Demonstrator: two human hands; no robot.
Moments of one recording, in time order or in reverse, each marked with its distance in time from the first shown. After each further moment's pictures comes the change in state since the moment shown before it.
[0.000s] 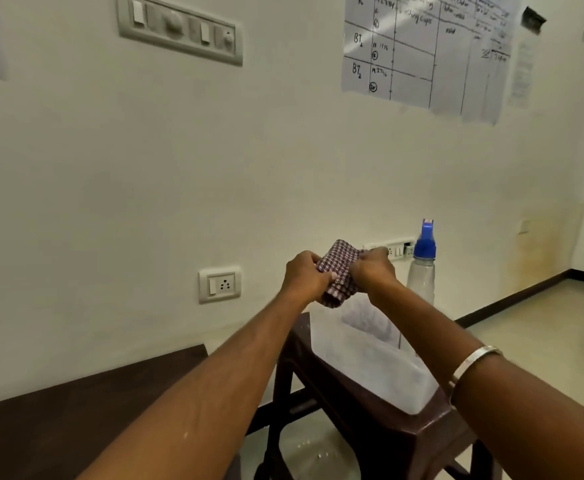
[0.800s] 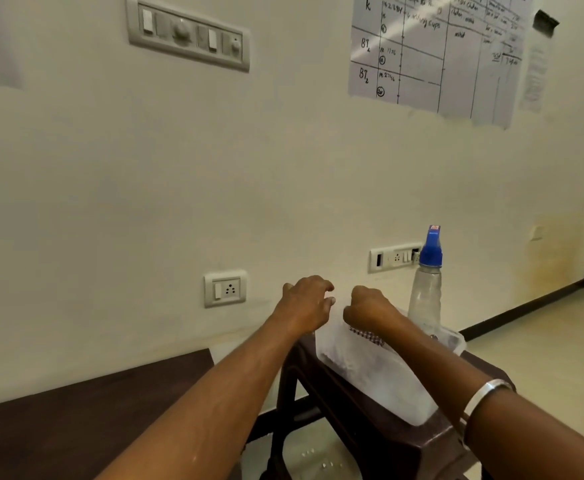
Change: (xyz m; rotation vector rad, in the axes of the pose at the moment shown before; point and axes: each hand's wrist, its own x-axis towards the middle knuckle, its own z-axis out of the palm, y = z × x) left_hand 0.003 -0.034 0.011 0.604 -0.122 0.284; right_hand -0.016 0.033 0.003 -0.866 -0.257 -0.248
